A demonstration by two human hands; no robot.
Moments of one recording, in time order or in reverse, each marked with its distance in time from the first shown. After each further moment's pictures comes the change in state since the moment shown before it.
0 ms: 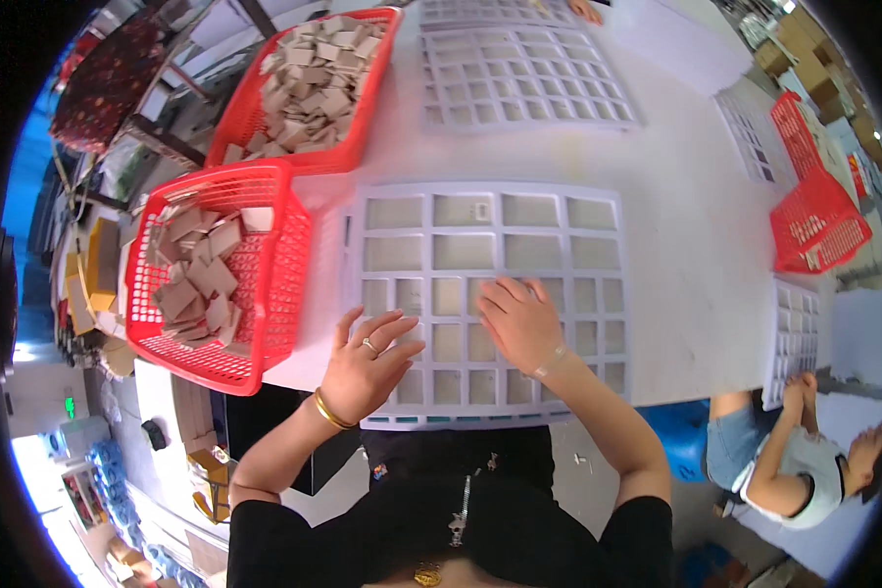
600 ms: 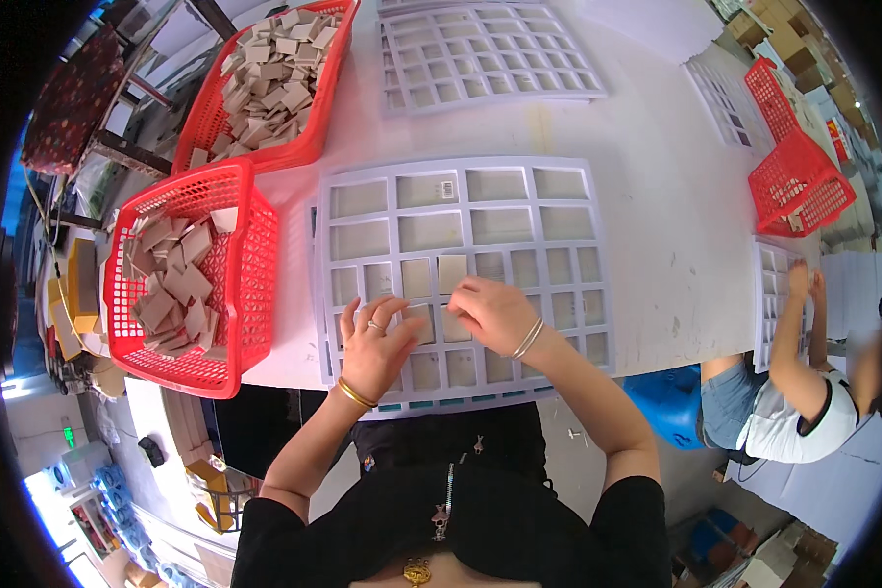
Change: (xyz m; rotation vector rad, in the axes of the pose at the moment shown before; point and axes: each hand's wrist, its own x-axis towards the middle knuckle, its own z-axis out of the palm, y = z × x) left_hand -0.003 0.008 0.073 0.001 0.014 -0.137; right_hand -0.012 0.003 0.003 0.516 -0.112 0.155
